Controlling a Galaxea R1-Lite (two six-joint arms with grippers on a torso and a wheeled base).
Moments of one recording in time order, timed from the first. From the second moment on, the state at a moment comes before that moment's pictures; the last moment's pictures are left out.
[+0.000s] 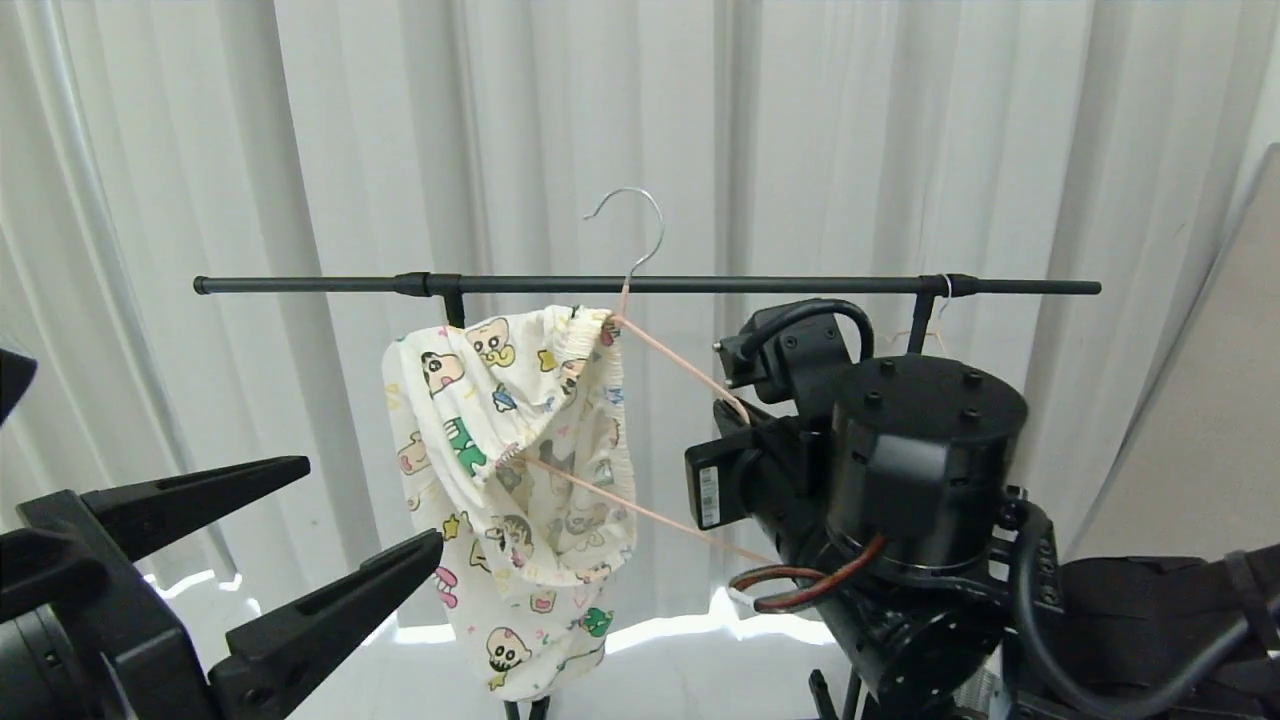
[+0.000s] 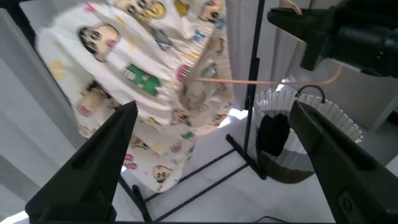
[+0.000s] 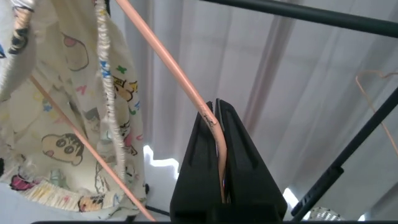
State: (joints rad) left arm -0.85 0.97 -0.66 -0.05 0.31 -0.04; right arm 1.11 1.83 -0.95 -0.81 -0.69 0.05
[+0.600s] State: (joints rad) left arm -0.61 0.95 -0.60 -0.12 -0.20 0.26; right arm 1.22 1.57 -0.53 -0.93 -0.62 -0.06
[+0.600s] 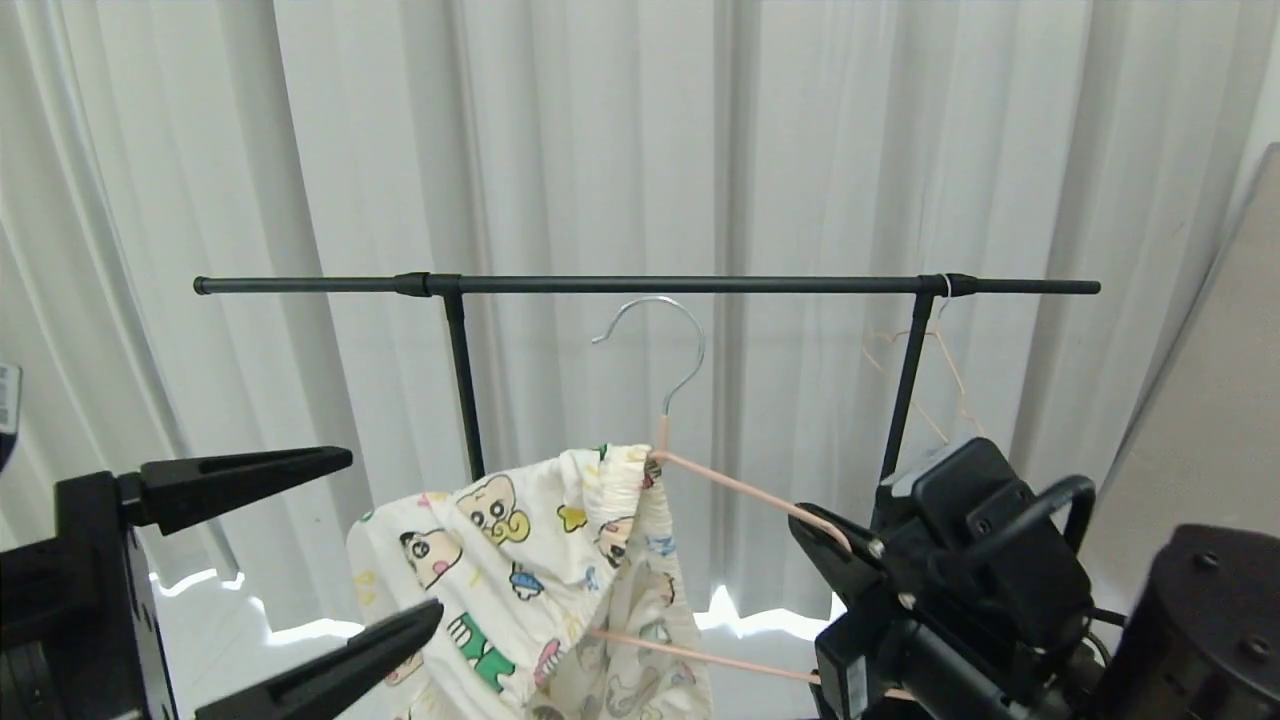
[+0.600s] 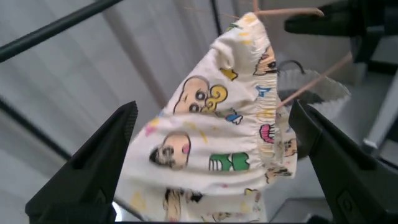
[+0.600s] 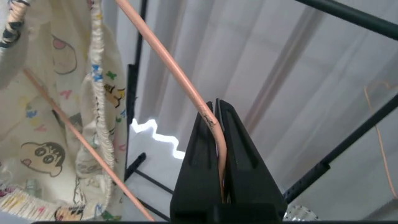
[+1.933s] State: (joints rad) left arm -0.61 1.13 -0.54 -0.12 -0.35 0.29; right arm 1.36 1.54 -0.44 -1.03 -0.62 -0.18
